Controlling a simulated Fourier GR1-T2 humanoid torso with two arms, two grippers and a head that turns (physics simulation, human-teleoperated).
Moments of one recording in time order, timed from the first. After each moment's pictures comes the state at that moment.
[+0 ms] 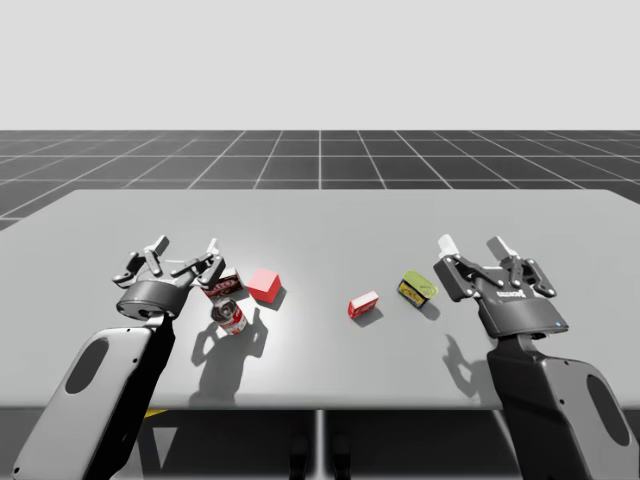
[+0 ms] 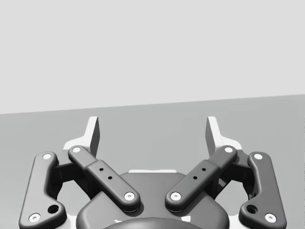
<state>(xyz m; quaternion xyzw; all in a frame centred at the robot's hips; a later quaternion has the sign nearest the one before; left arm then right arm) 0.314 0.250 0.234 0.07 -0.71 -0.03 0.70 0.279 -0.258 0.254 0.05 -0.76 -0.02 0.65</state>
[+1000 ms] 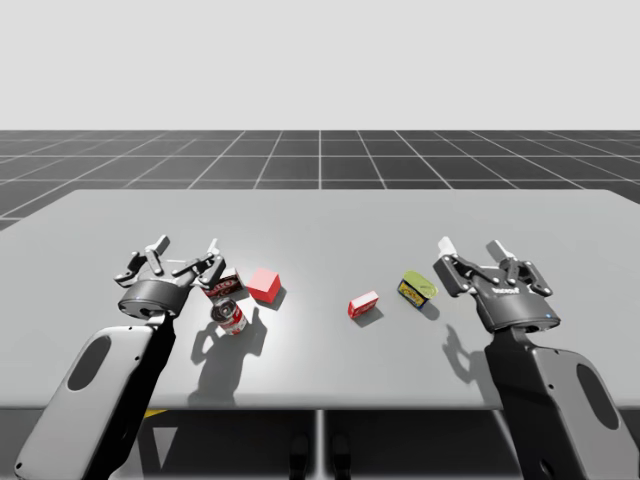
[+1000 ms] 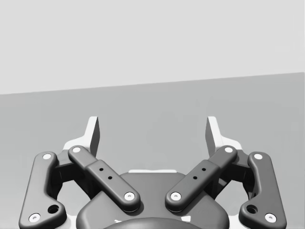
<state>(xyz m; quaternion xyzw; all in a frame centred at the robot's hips) 0.317 0.251 0.232 0.08 -0.71 -0.04 0.70 0.289 -0.267 0.245 0.02 -0.74 -0.03 0.67</state>
